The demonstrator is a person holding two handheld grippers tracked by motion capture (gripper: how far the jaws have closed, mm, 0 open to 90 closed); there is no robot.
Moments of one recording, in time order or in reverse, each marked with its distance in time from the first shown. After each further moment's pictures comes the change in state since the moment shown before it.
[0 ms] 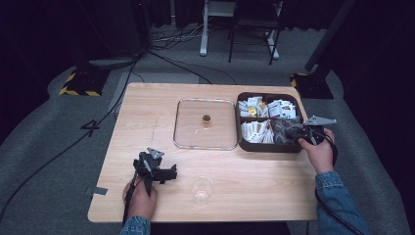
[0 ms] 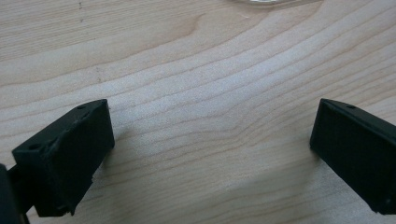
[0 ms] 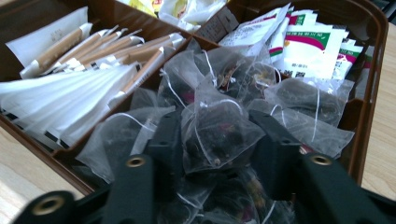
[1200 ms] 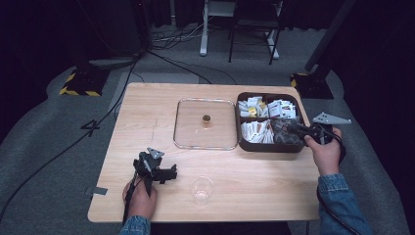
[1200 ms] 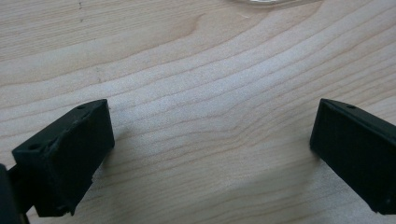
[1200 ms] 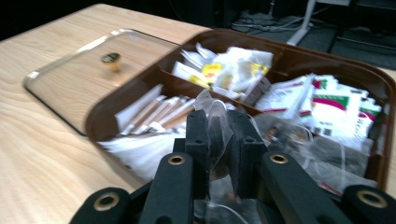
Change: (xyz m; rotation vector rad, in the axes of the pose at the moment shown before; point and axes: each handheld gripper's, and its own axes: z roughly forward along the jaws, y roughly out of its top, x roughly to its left) left arm 0.000 0.000 0.000 0.001 0.000 0.000; right arm 0.022 0.024 -0.045 -0.185 0.126 0.055
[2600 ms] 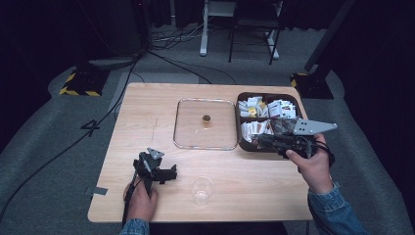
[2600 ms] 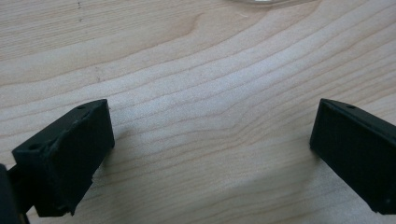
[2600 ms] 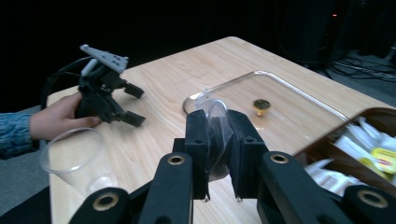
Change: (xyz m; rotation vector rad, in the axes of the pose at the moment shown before) left arm 0.000 -0.002 -0.002 0.000 -0.008 0.010; right arm 0.125 0.051 -0.020 -0.061 0.366 -0.183
